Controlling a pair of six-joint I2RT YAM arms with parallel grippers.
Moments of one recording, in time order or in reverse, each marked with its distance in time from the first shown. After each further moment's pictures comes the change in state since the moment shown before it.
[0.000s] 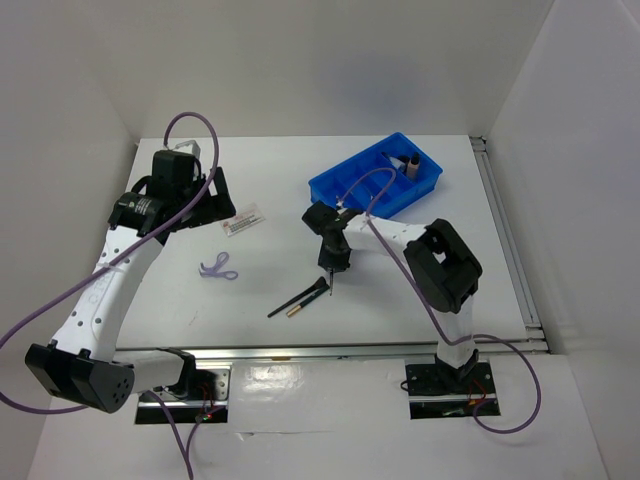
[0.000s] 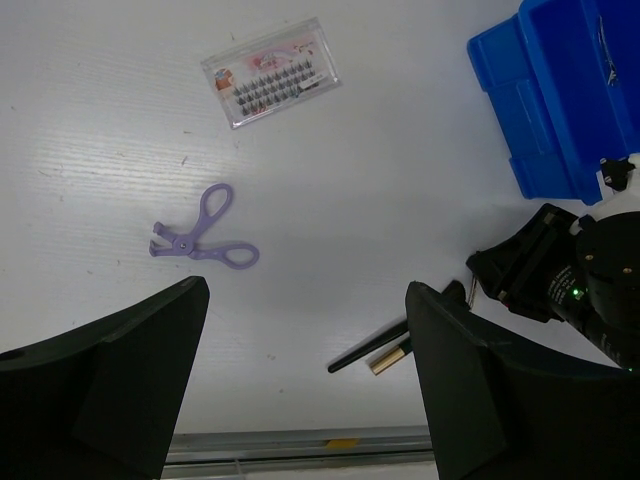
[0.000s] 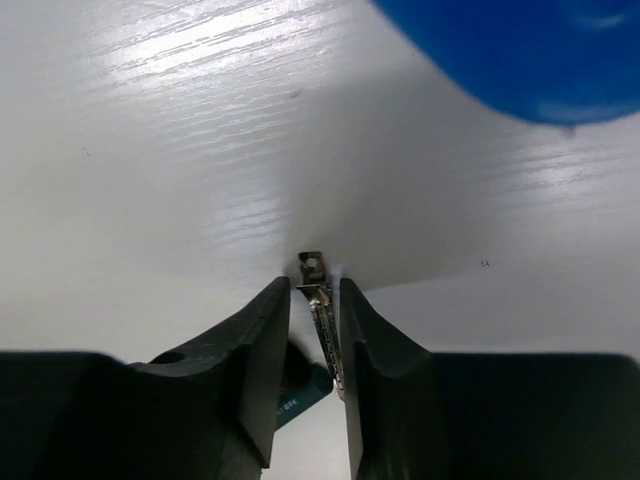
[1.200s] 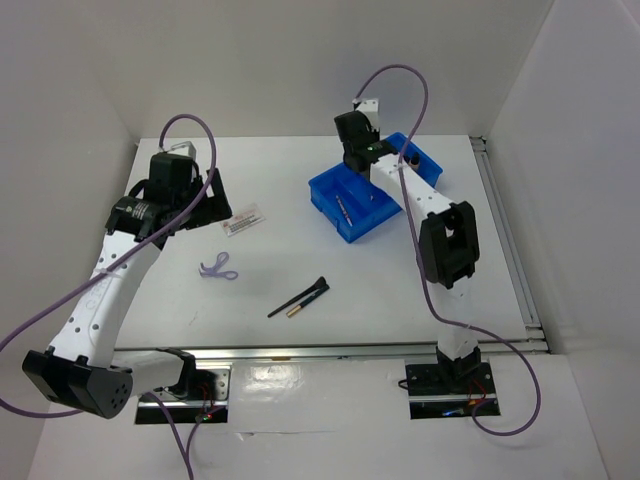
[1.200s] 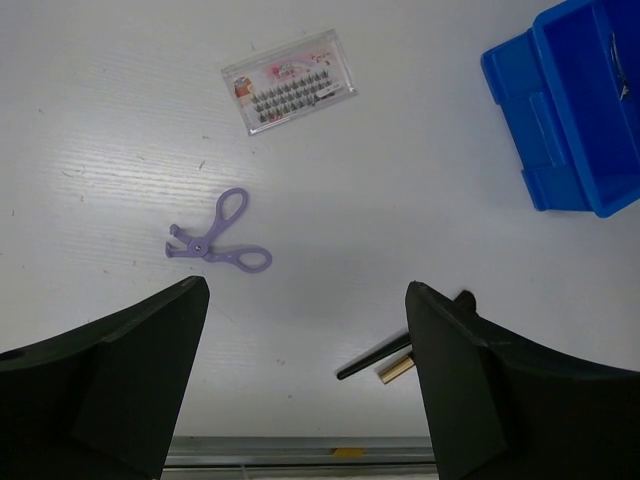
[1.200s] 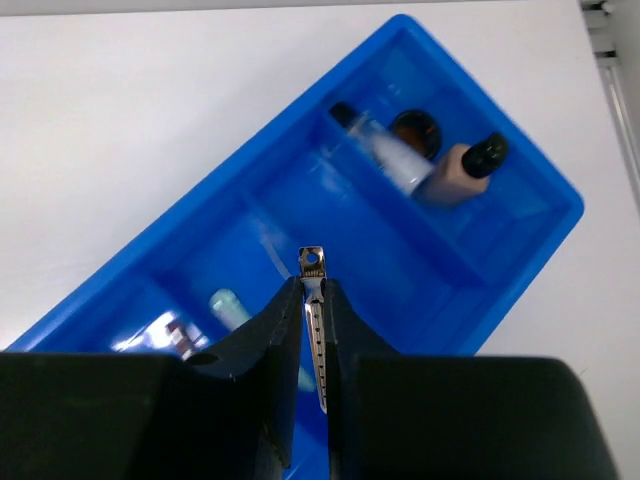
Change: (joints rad) left arm 0.000 -0.028 -0.019 0.006 -0.039 0.000; right arm -0.251 0.134 0.602 0.166 0.448 -0.730
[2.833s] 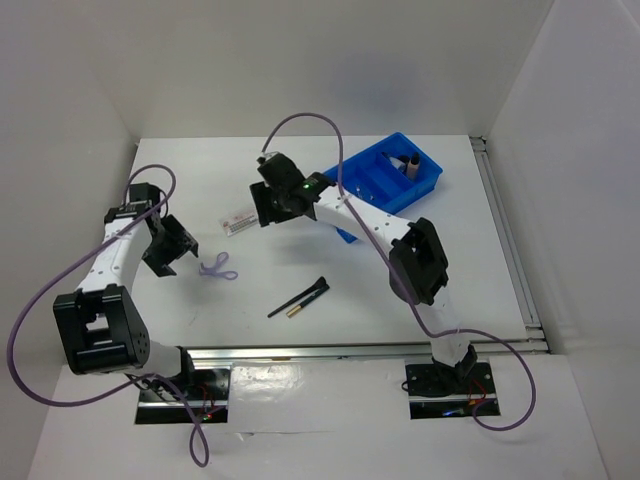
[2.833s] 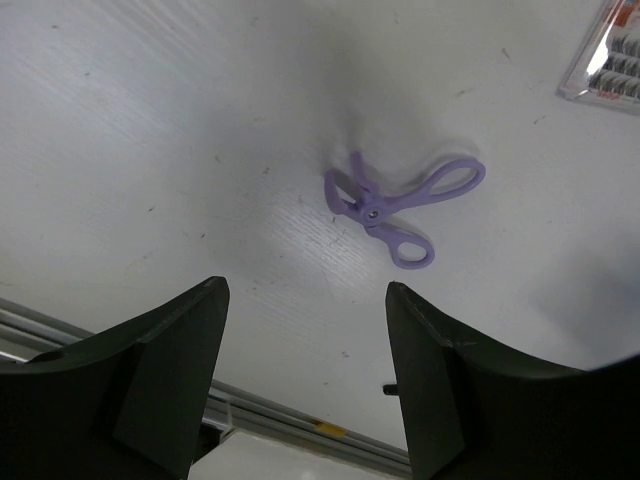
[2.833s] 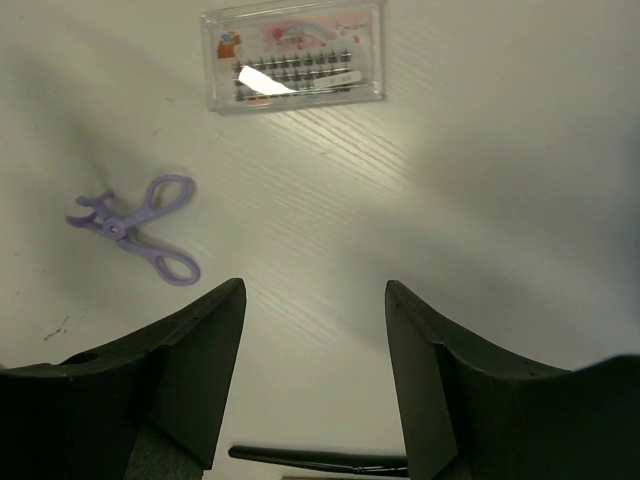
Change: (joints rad) left arm 0.431 0.201 -0.291 -0.023 0.103 -0.172; right arm 0.342 0.079 0.066 -0.125 -0.606 0.159
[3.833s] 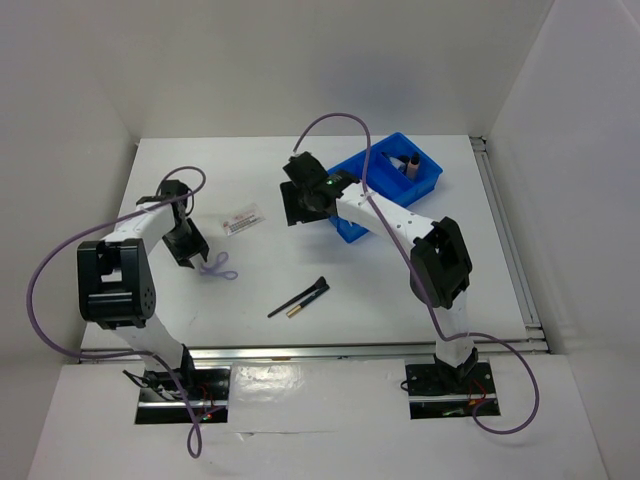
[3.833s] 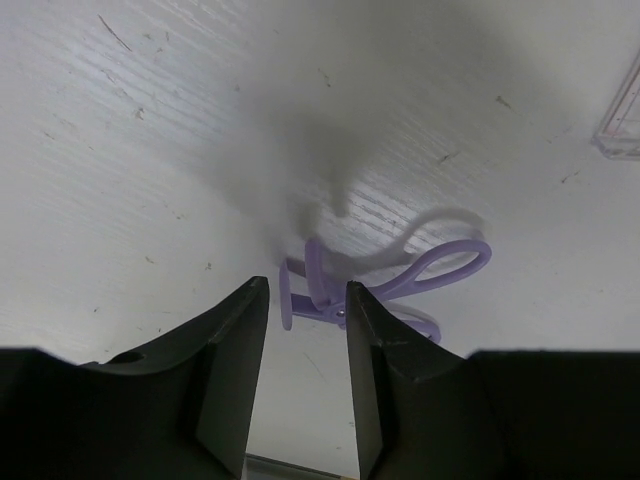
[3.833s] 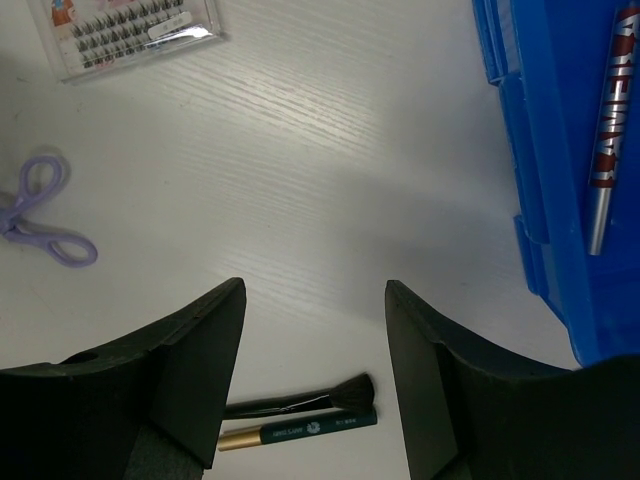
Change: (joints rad) left arm -0.108 0.287 0.045 0.147 -0.039 0.067; right arm -0.089 -0.145 -0.194 -0.072 0.076 0.040
